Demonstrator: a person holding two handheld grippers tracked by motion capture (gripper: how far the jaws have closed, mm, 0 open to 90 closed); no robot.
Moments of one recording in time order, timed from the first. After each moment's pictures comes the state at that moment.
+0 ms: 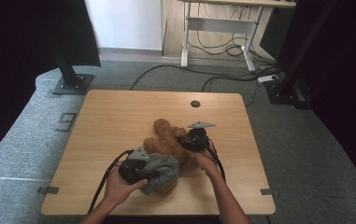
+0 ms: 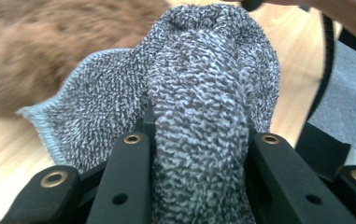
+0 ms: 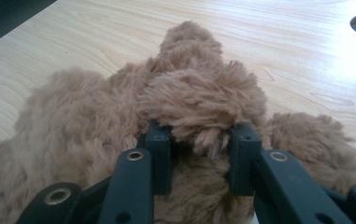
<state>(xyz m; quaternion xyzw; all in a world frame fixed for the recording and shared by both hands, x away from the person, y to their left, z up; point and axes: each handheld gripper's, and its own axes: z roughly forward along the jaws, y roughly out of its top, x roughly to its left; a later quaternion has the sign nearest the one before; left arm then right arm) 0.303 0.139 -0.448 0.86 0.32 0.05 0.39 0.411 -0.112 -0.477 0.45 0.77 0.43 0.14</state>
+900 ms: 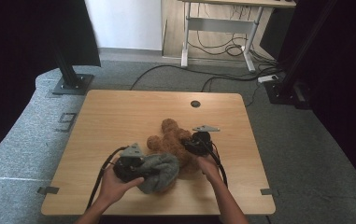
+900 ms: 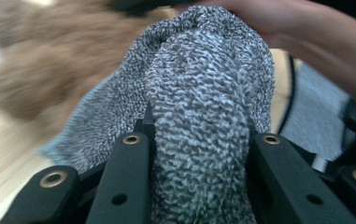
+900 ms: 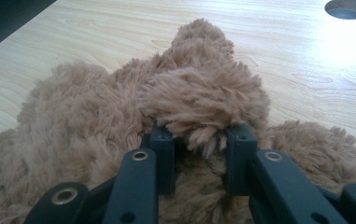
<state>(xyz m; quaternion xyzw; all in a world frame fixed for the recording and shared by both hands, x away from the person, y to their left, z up) 0.292 0.129 -0.424 0.86 0.28 0.02 0.43 0.397 -0.121 -0.480 0.48 0.75 0.43 0.14</state>
